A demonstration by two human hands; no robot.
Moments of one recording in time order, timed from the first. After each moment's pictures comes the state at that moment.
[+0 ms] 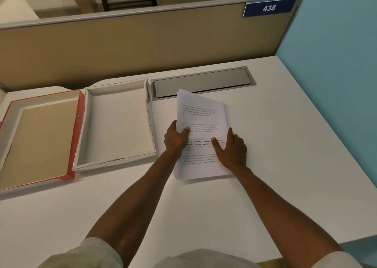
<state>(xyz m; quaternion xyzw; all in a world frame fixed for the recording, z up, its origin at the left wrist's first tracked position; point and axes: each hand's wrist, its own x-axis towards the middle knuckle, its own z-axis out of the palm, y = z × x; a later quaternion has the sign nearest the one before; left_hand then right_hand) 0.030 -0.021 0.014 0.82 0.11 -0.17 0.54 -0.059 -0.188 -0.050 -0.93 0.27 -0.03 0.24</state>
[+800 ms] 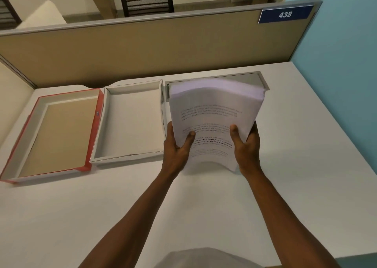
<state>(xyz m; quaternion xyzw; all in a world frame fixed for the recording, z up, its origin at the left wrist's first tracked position) -0.033 0.037 0.059 0.73 -0.08 -0.04 0.68 -0.083 -0.148 0.061 -0.68 0.17 -0.21 0.68</state>
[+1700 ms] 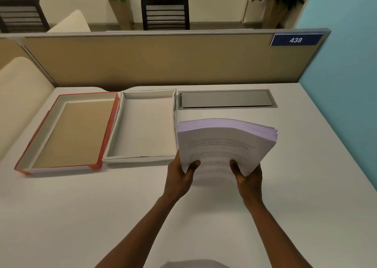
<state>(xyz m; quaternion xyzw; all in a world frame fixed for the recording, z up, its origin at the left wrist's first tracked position) -0.066 0.077 0.020 0.79 -0.10 -0.01 0.61 -0.125 -0.125 0.019 -0.72 0.21 -0.20 0.64</state>
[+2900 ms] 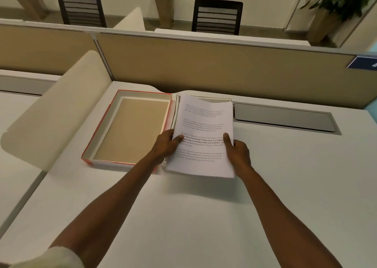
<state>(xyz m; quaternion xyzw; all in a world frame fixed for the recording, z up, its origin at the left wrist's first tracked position) 0.096 0.302 0.060 0.83 0.06 -0.13 0.53 0.058 0.057 0.051 -0.81 0.23 0.02 0.54</state>
